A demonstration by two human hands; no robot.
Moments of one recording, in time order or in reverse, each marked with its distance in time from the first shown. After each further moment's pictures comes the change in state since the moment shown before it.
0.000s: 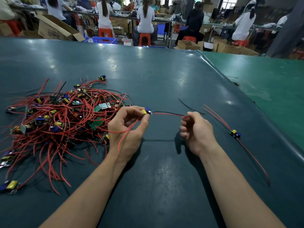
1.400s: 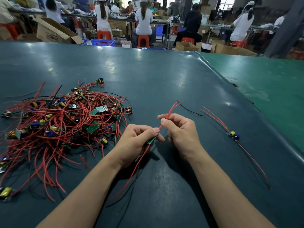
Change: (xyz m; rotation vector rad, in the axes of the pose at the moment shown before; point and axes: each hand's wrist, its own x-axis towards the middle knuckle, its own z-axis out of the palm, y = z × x) left_hand -0.003 0.001 -0.002 -0.225 -0.622 -0.498; right_hand -0.011 0.020 0.010 -0.445 -0.293 -0.390
